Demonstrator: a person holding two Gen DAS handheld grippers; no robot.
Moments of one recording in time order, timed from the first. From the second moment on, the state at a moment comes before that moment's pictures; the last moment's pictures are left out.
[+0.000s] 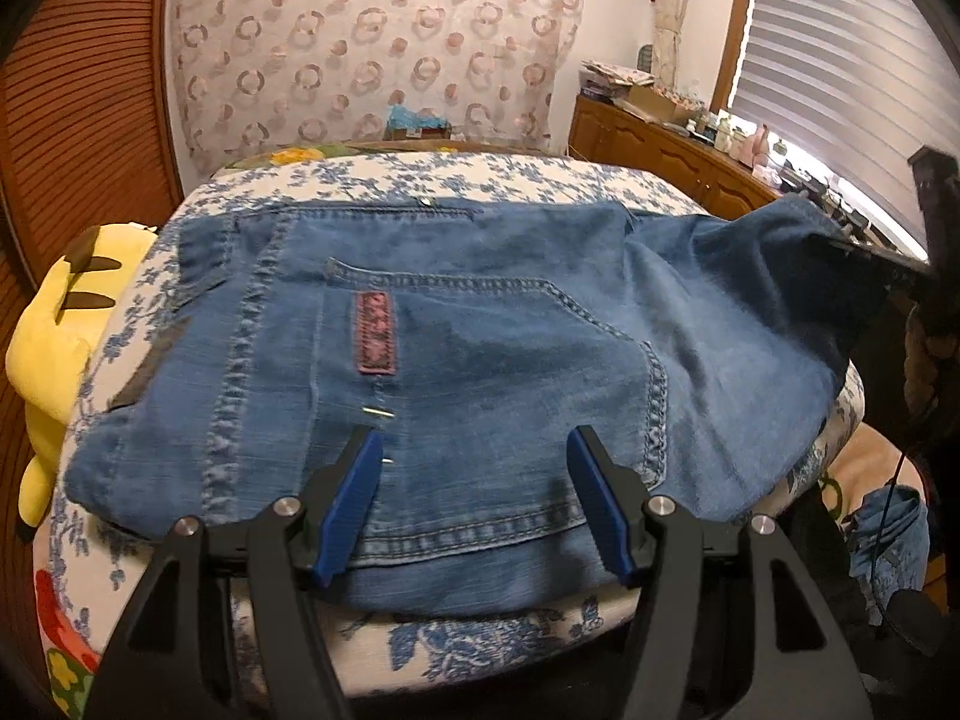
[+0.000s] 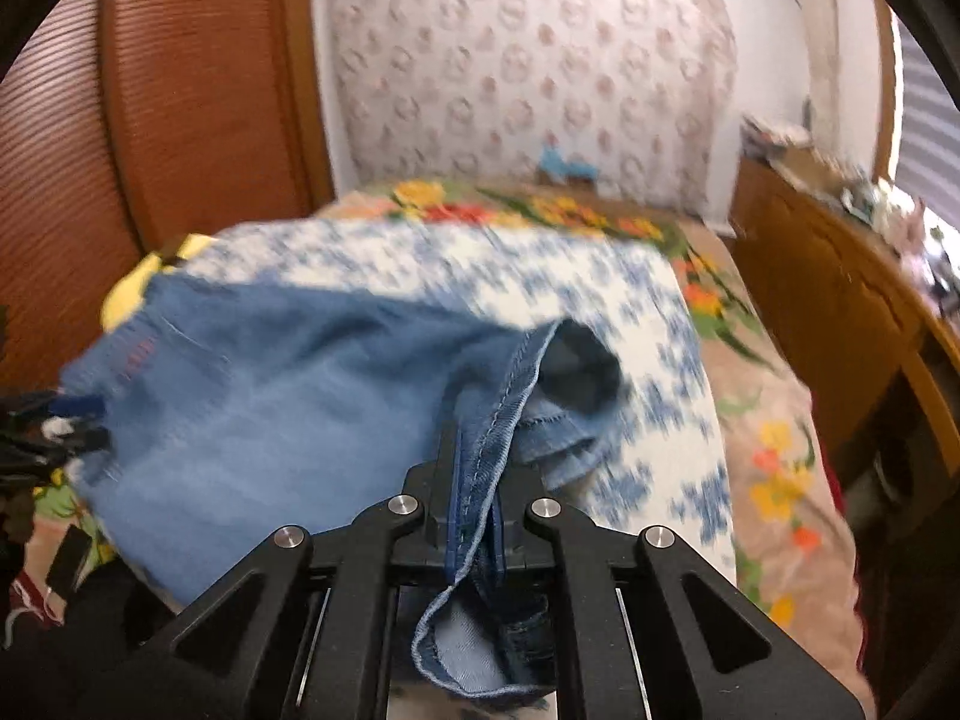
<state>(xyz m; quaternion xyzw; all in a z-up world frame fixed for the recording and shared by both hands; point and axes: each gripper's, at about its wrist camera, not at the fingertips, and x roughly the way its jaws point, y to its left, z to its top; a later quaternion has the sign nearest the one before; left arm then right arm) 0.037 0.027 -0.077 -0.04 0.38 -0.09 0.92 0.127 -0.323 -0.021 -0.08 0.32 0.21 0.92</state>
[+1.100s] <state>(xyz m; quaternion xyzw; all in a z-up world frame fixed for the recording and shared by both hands) 0.028 0.045 -0.075 -0.05 0.37 -0.07 0.93 0.138 -0.292 0.002 -0.12 0.31 0.22 0.92</state>
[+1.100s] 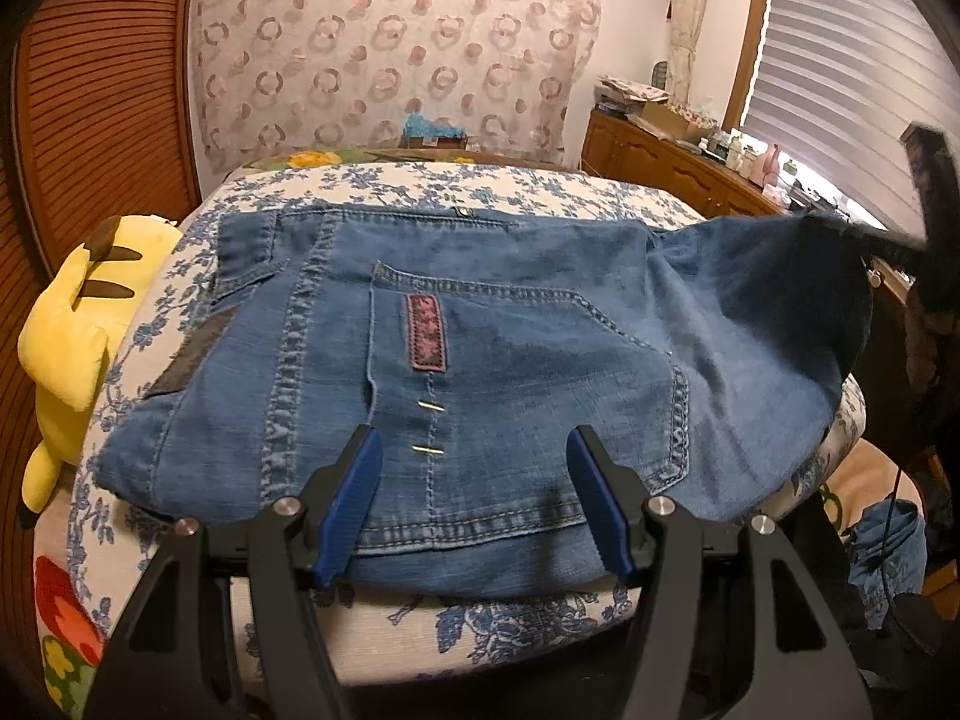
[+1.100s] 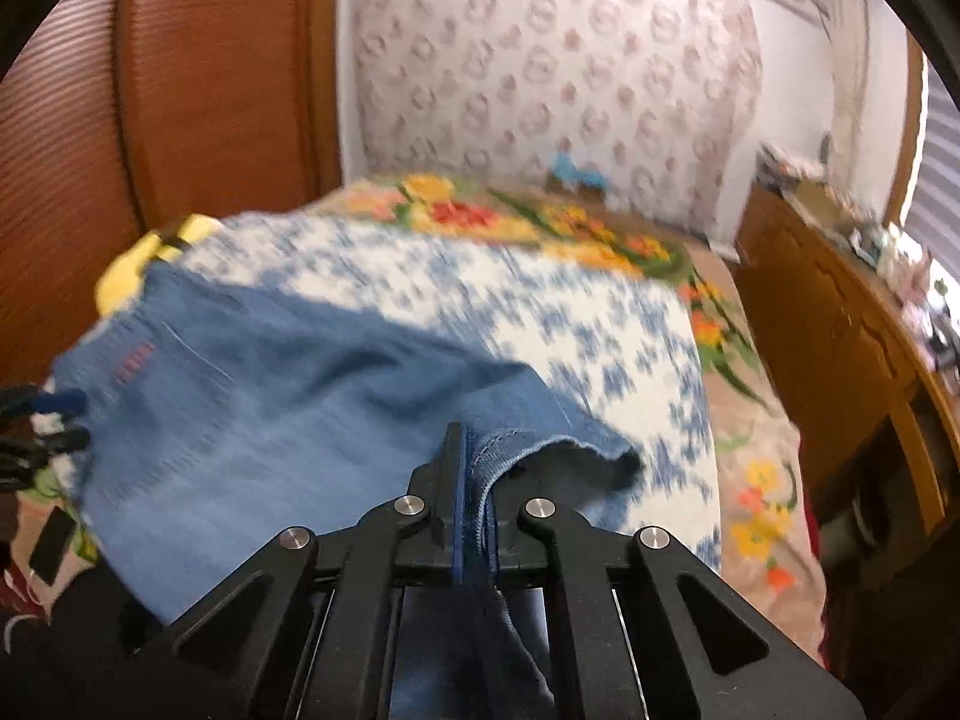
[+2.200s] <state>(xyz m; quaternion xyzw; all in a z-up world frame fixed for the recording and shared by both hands) 0.003 0.103 -0.060 -0.09 0.34 -0.02 0.94 0.145 -0.080 0.059 -0.17 0.31 0.40 0.85</state>
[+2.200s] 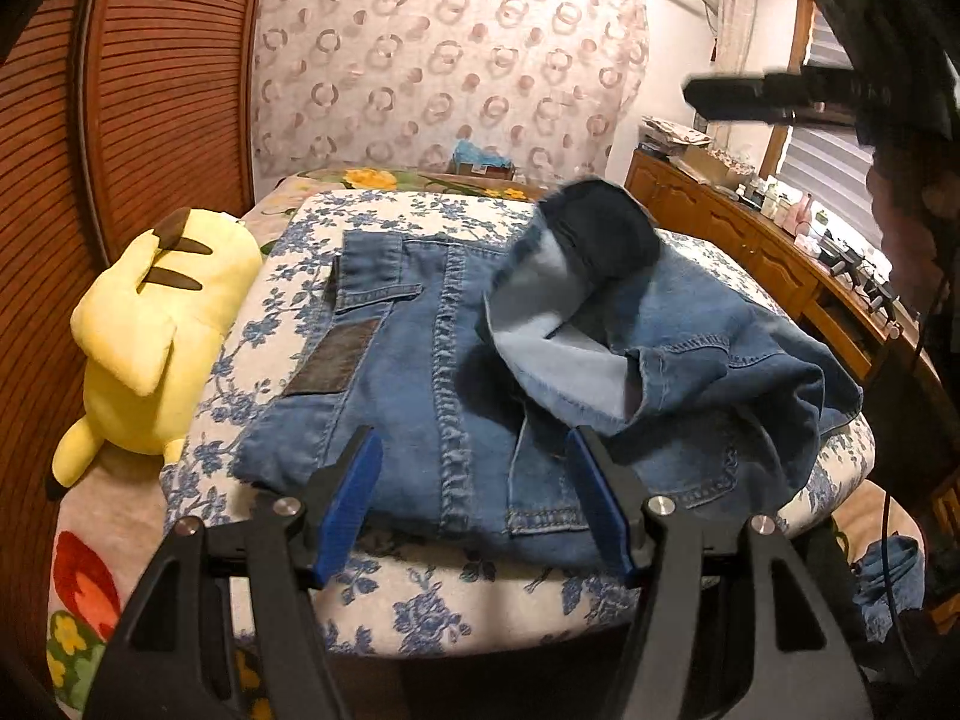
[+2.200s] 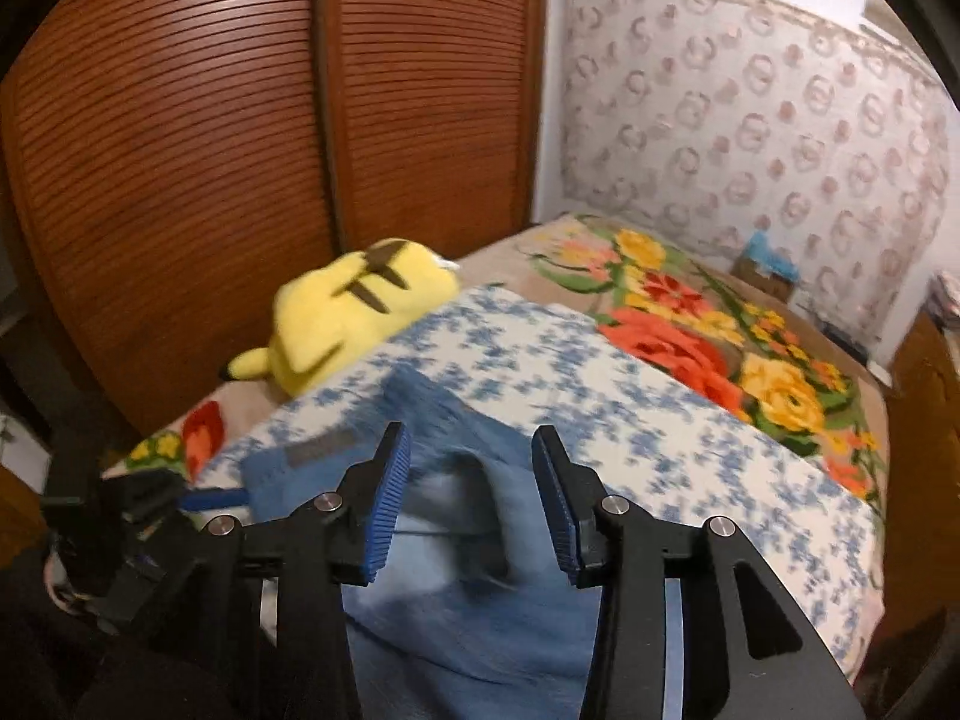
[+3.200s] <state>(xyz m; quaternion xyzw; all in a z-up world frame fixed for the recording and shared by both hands) 0.082 0.021 -0.073 -0.05 0.39 -0.16 0.91 0.263 -0.133 -0.054 -0.08 0.44 0.37 0.81</state>
